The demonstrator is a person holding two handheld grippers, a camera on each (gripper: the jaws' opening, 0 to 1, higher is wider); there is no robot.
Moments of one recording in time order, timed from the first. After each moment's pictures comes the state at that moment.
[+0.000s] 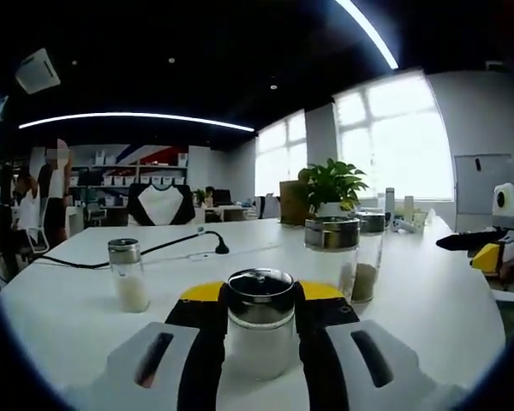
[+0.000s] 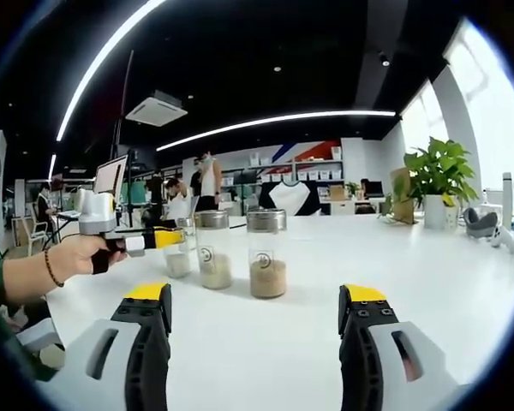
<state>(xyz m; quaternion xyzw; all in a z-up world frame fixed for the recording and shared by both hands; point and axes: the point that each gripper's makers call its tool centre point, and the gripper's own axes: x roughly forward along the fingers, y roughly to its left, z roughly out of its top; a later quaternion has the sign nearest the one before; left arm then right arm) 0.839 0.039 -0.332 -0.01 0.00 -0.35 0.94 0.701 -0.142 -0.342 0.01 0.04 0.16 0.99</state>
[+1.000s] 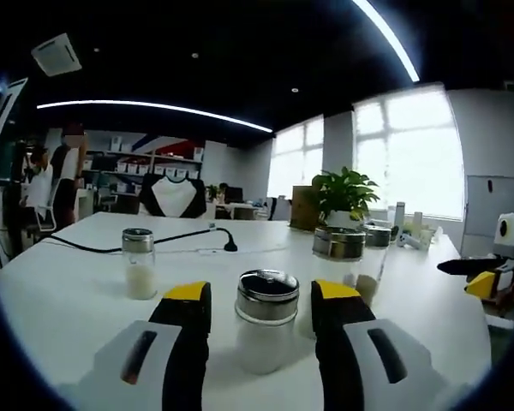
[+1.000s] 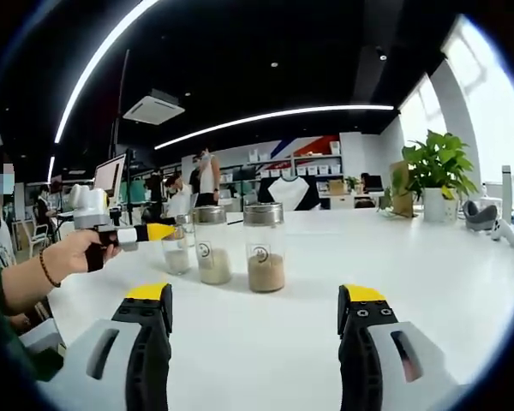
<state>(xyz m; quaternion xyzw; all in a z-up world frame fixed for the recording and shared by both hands) 0.844 0.060 -0.333 -0.06 0.03 -0.34 0.94 0.701 -0.147 -0.346 0.02 0.05 0.16 0.99</state>
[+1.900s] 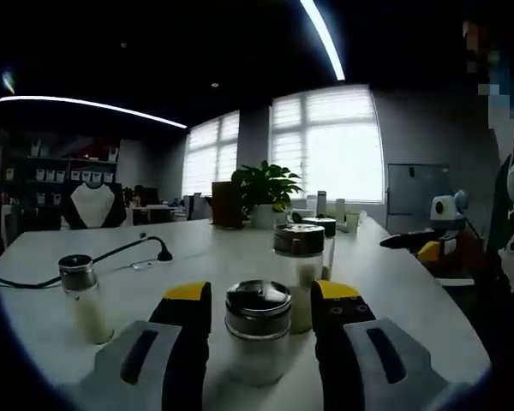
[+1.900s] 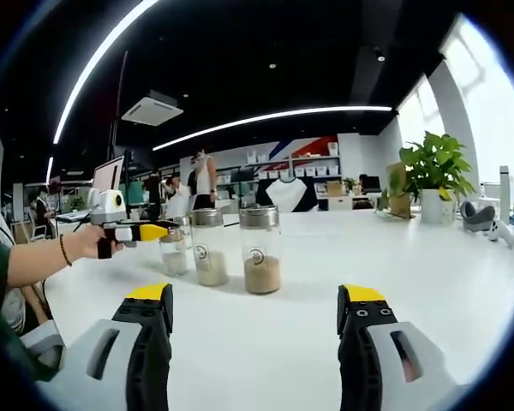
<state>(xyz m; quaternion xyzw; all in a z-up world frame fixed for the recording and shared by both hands) 0.833 0.037 -0.320 -0.02 0.00 -0.55 0.83 0.699 -0.153 -0.342 0.02 0.04 0.16 0.99</state>
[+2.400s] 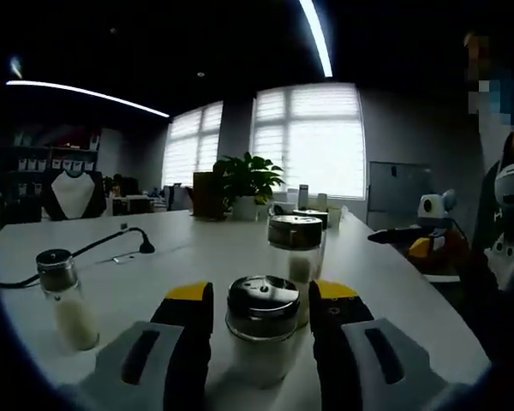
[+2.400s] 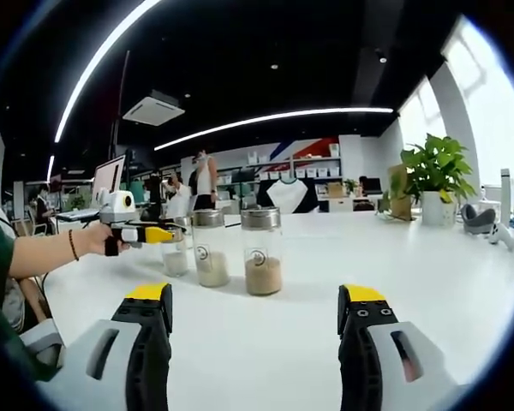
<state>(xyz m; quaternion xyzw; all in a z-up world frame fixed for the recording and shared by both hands) 0.834 0.025 -0.328 -0.02 0.02 -0.59 0.81 0.699 -0.152 -0.341 0.01 0.04 0.16 0.99</state>
